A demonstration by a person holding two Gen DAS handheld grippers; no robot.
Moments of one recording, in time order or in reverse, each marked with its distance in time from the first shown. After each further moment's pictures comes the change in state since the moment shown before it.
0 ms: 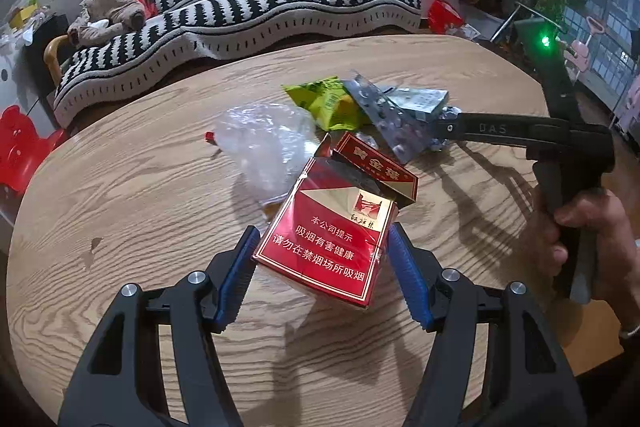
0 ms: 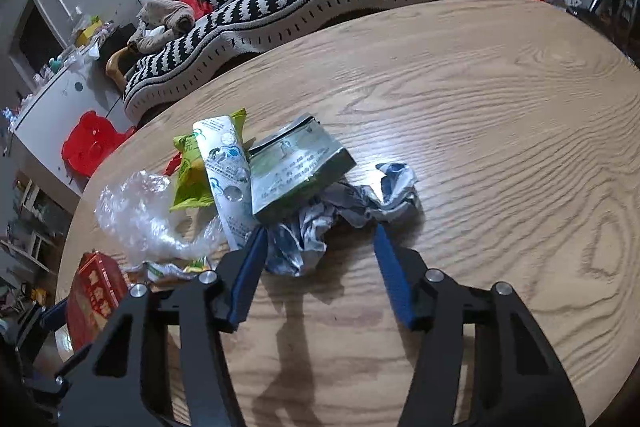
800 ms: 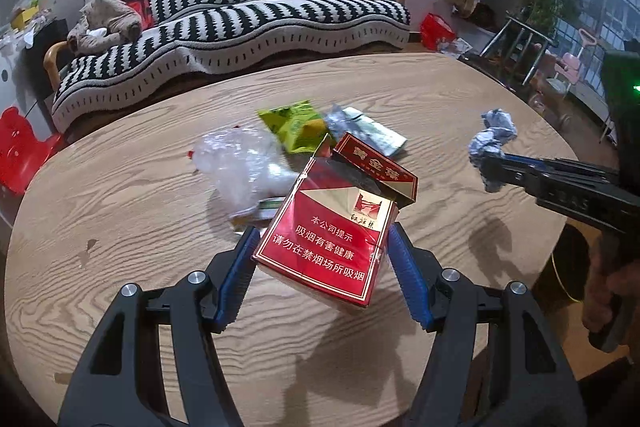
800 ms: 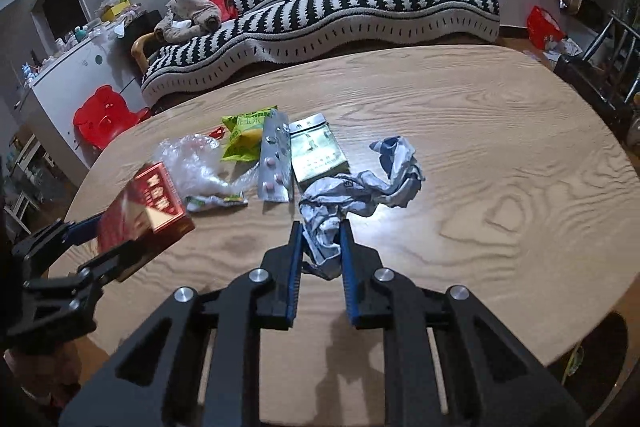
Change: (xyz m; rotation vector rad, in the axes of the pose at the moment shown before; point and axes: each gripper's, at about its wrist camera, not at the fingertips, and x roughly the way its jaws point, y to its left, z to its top) left arm -0.029 -0.037 0.009 -0.016 -0.044 -0.028; right arm -0.125 0.008 -0.051 -0.155 -0.063 -0.049
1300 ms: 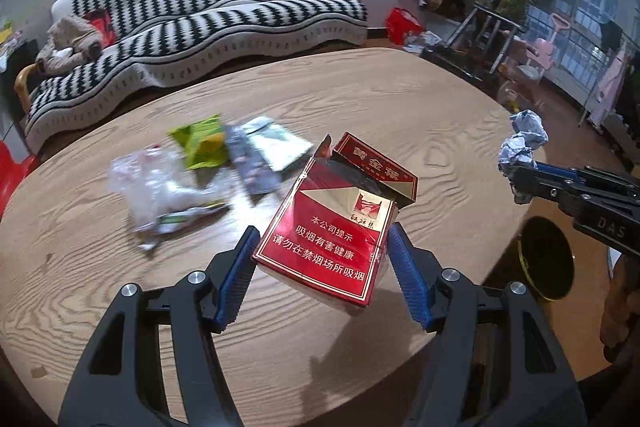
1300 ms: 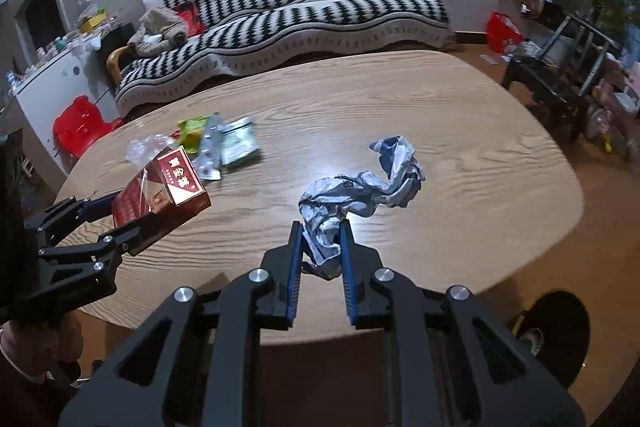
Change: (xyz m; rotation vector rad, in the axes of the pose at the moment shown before) left arm 0.007 -0.099 0.009 0.076 -0.003 -0.085; right arm -0.093 -0.080 -0.041 0.040 -0.047 -0.123
